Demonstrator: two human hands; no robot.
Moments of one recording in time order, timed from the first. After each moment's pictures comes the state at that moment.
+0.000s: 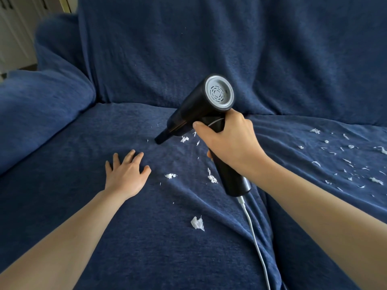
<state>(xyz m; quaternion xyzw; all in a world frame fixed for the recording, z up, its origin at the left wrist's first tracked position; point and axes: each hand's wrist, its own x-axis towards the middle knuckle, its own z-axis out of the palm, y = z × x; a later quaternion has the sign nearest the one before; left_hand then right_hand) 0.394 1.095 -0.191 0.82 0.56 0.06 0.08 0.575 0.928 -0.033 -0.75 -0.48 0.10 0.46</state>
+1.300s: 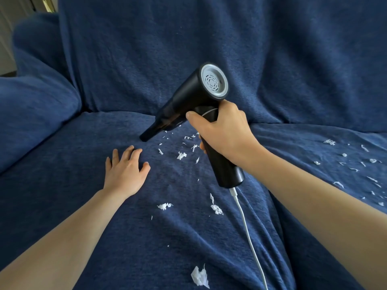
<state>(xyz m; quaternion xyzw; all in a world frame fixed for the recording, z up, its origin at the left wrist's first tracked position) 0.443 1.167 -0.192 0.84 0.54 0.10 0.06 0.616 1.011 -0.036 -0.72 -0.48 0.13 0.48</state>
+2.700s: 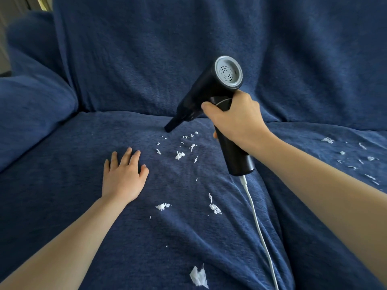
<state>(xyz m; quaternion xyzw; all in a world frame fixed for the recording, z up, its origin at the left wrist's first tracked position) 0.443 1.158 -0.201 0.83 0.54 0.09 0.02 0.648 1.021 -0.033 -0.76 -0.45 0.07 0.47</state>
